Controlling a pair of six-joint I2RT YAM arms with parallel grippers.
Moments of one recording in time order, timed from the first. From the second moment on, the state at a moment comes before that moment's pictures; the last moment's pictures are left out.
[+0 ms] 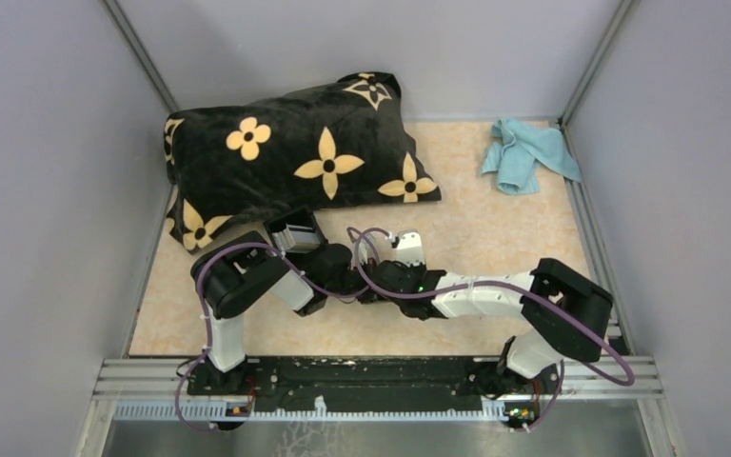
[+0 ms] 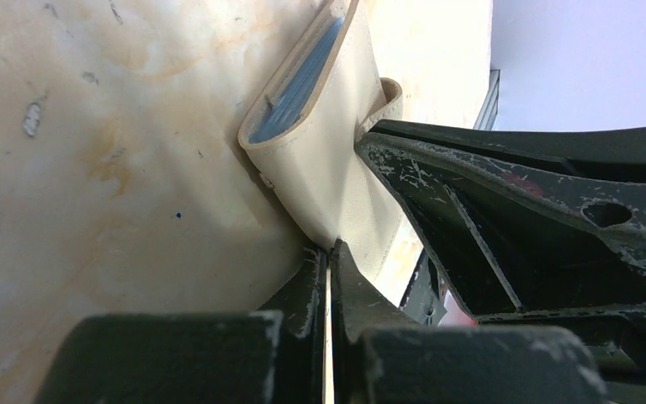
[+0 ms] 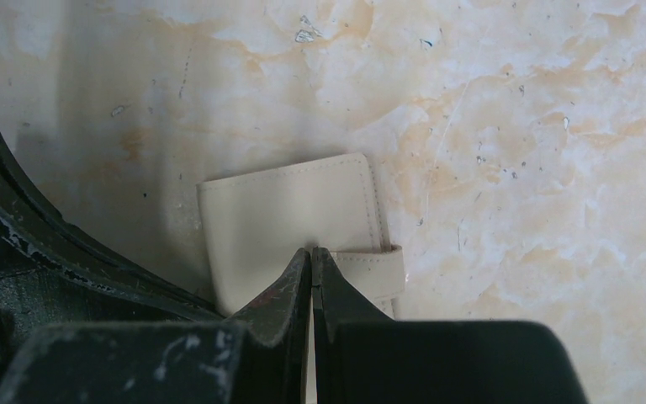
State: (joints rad) left arm -0.86 1.93 0.55 0.94 0.44 -1.02; right arm 1.09 1.50 0.71 -0.33 0.73 0.71
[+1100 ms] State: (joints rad) left arm -0.92 1.88 0.65 0.68 0.43 -1.02; right arm 1.28 1.41 0.46 -0.28 1.02 1.54
